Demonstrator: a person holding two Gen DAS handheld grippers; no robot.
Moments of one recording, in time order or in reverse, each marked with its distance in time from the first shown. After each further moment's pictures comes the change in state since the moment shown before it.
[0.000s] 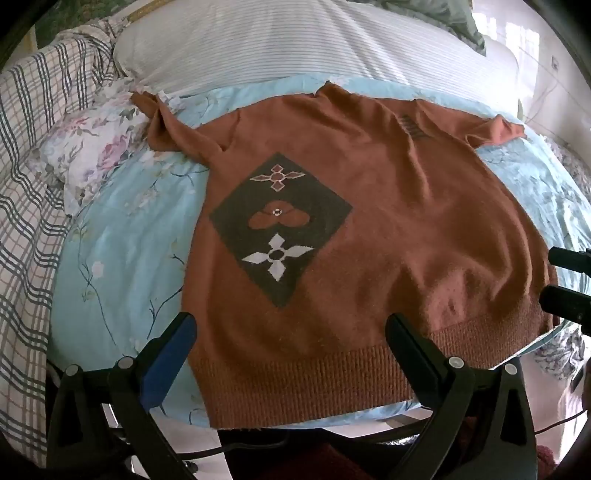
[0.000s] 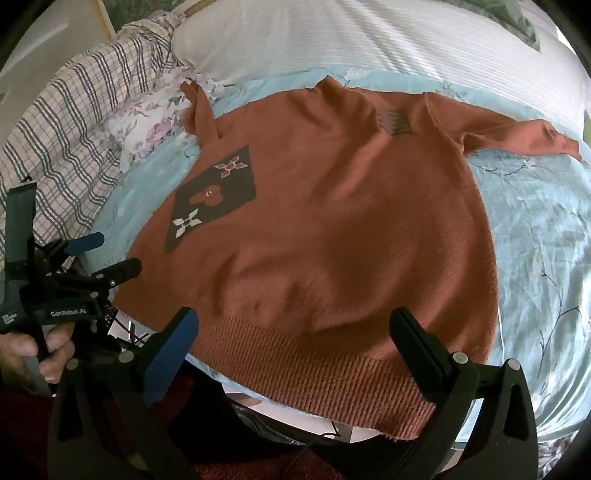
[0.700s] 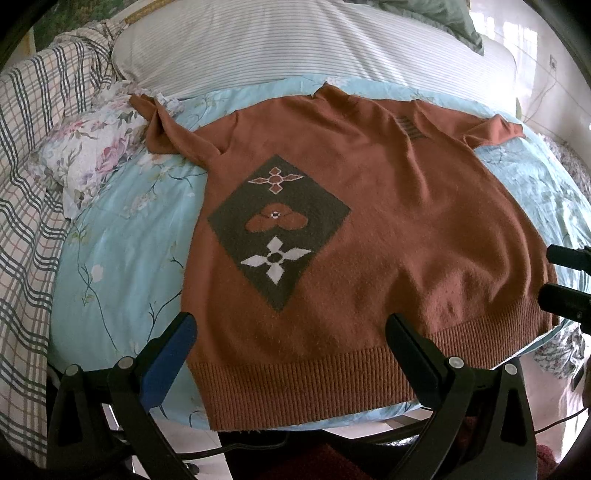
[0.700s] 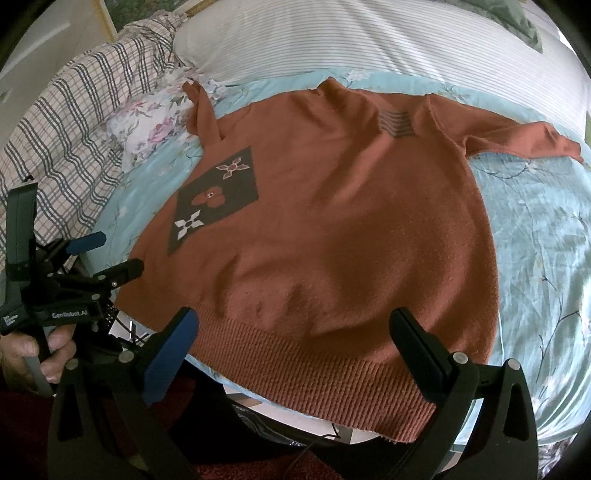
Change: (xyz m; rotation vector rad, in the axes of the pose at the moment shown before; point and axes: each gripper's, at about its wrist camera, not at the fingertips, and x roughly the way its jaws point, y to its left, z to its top) left arm -0.001 -0.006 0.005 0.007 -0.008 0.005; right arm 0.000 0.007 -0.001 -0.015 0.043 -0.038
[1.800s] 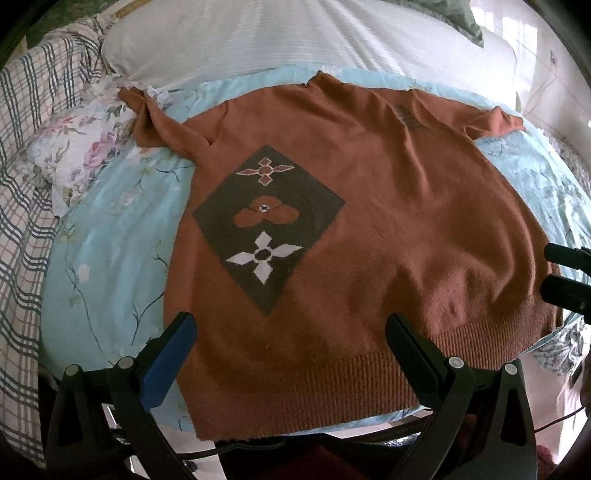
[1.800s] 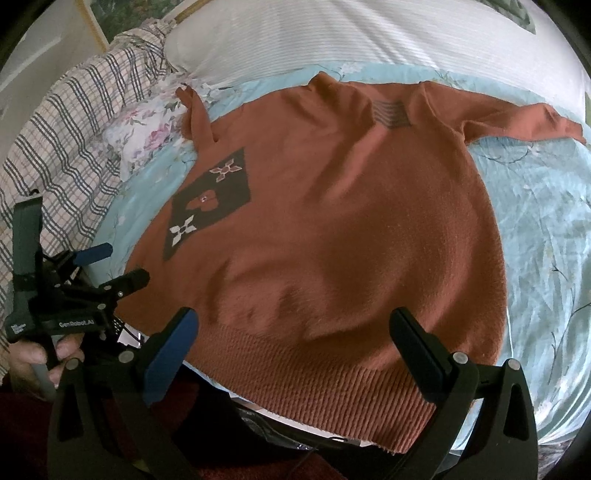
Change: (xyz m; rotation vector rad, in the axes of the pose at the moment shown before) left arm 0.020 -0.002 0.000 0.019 0.078 -0.012; right arm 0.004 -0.016 -0.001 0.038 -0.106 0.047
